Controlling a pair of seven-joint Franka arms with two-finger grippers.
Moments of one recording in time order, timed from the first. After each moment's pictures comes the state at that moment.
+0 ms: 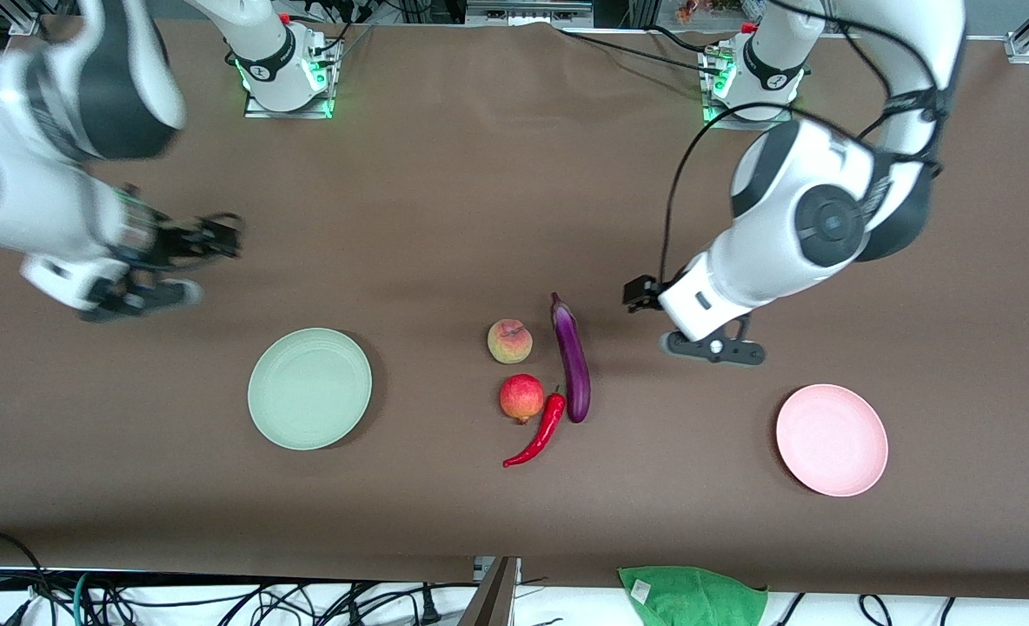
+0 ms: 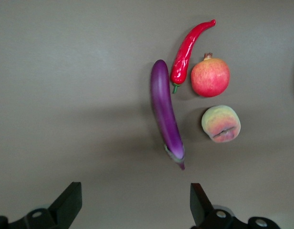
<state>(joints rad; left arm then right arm) -0.30 0.48 -0.13 -1.44 -0.17 1.90 -0.31 0.27 0.30 -0.06 -1.58 0.05 1.71 -0.06</state>
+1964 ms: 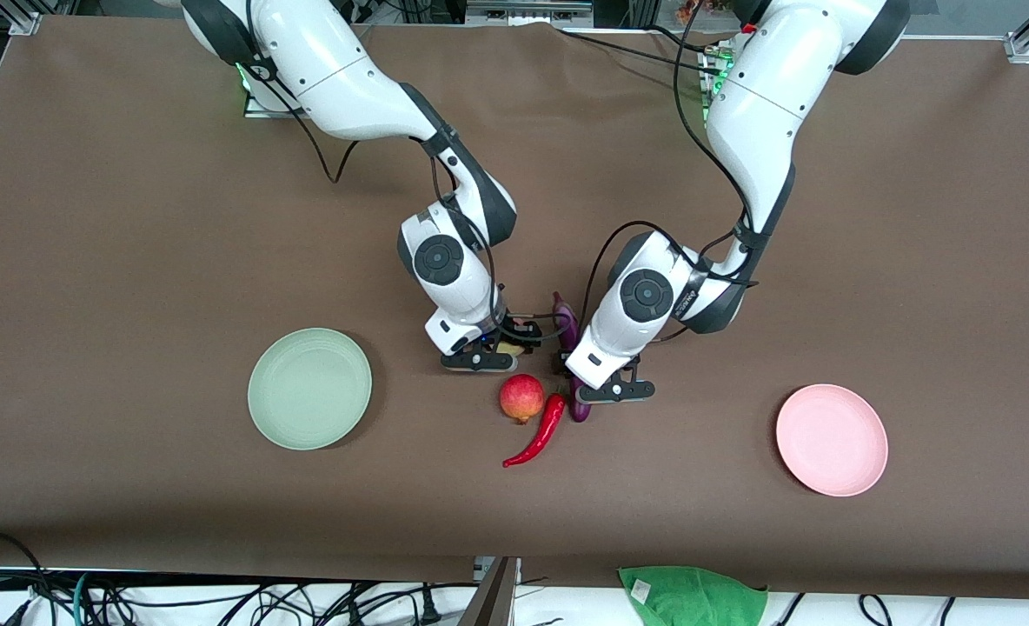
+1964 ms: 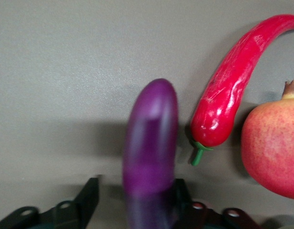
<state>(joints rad) -0.41 0.86 -0.13 -1.46 0.02 2.43 -0.62 0.71 0.93 -0.04 -1.34 0.26 2.50 0.59</state>
